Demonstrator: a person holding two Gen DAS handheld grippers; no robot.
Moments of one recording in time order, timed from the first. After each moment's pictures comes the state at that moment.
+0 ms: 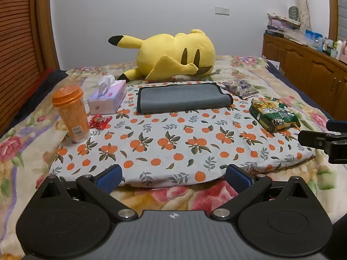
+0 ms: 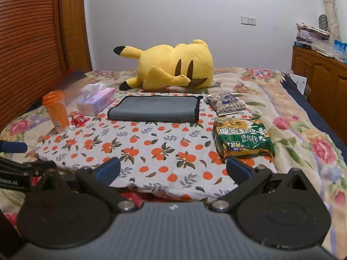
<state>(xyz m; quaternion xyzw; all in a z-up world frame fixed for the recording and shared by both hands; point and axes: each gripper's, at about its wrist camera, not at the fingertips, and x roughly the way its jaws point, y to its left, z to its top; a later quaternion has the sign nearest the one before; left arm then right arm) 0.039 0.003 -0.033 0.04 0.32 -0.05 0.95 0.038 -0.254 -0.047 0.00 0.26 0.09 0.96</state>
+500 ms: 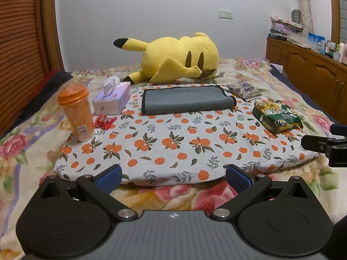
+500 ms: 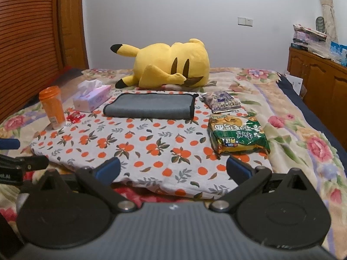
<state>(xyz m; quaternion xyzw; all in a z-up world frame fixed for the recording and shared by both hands) 0.029 0.004 -0.036 0.04 0.30 -0.04 0.95 0.032 -0.256 -0.054 -0.01 0.26 0.08 0.96</state>
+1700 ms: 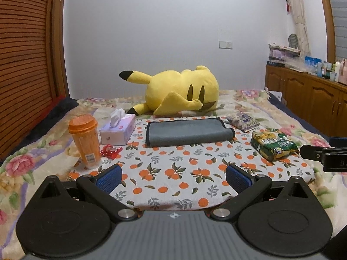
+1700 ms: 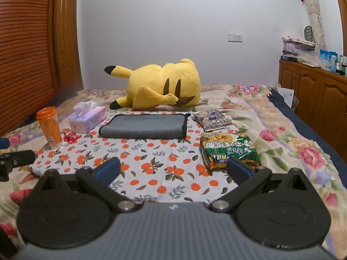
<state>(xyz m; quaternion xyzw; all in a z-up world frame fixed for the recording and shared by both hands) 0.008 0.007 -0.015 0.03 0.21 -0.04 0.98 0.018 -0.265 -0.045 0.01 0.20 0.06 0.98</state>
